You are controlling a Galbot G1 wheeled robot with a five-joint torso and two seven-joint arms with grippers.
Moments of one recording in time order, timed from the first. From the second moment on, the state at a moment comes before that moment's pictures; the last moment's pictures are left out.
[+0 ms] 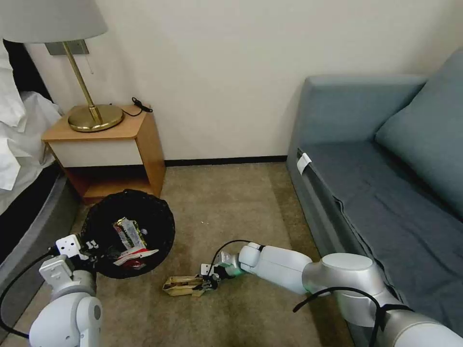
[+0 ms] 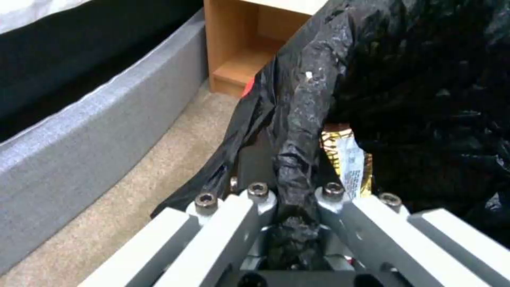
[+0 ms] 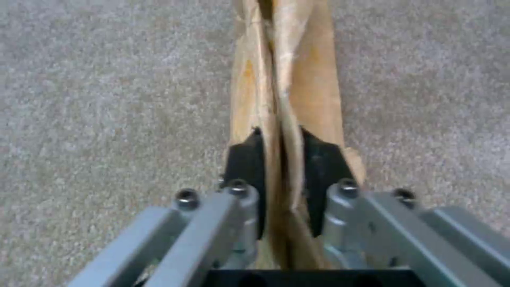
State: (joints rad) left arm 1.44 -1.61 -0.90 -2.19 -0.21 0.59 -0.19; right arm -0.25 1.47 -1.26 0.61 0.70 0.23 -0.63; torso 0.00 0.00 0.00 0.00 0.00
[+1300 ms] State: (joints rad) left arm 1.42 -1.60 -0.89 -2.17 -0.21 0.60 -0.19; right arm -0.15 1.13 -0.77 1.44 0.87 0.14 -0.31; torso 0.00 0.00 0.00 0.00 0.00
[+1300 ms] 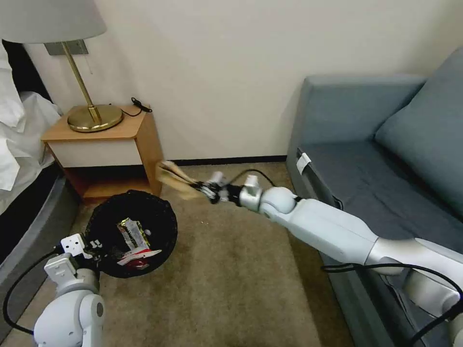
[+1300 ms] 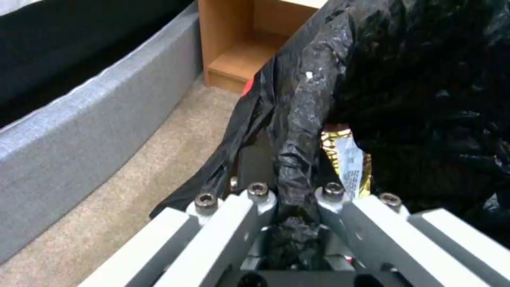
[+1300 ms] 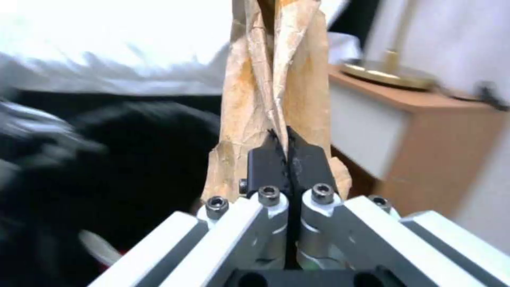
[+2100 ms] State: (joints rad) left arm 1.42 -1.61 -0.88 -2.18 -0.22 0.60 -0.20; right arm -0.21 1.25 -0.94 1.47 0.77 0.13 -0.15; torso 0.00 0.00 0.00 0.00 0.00
